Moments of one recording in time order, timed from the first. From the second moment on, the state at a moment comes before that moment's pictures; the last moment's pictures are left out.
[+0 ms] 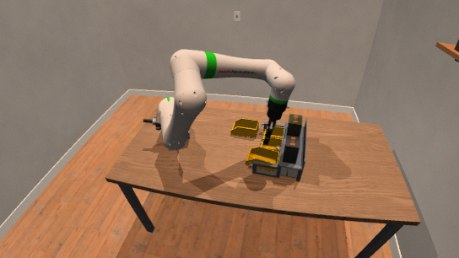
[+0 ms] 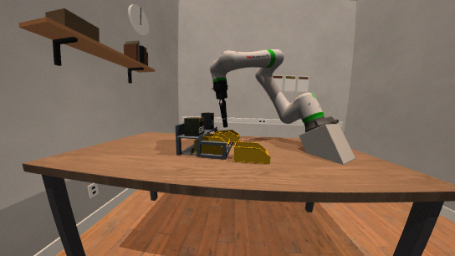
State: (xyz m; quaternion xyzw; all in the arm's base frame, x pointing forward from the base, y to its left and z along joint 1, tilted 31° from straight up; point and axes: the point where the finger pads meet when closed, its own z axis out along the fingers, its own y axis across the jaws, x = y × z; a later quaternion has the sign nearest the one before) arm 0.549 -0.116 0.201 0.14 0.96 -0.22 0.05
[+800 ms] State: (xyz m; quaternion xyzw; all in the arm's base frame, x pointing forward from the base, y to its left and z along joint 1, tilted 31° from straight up) arm 0.543 -0.103 0.225 0.14 0.96 -0.22 0.05
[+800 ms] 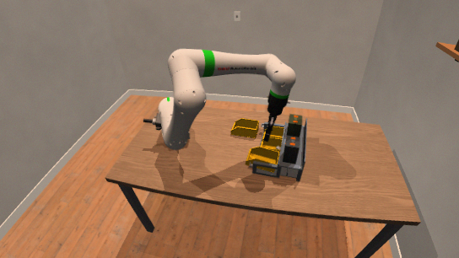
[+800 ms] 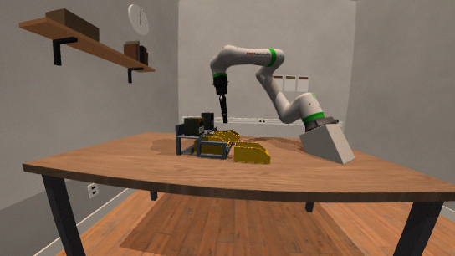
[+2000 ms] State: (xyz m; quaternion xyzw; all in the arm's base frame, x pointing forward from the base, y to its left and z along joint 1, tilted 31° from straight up) arm 0.542 -0.100 0.230 0.14 0.96 -0.22 0.05
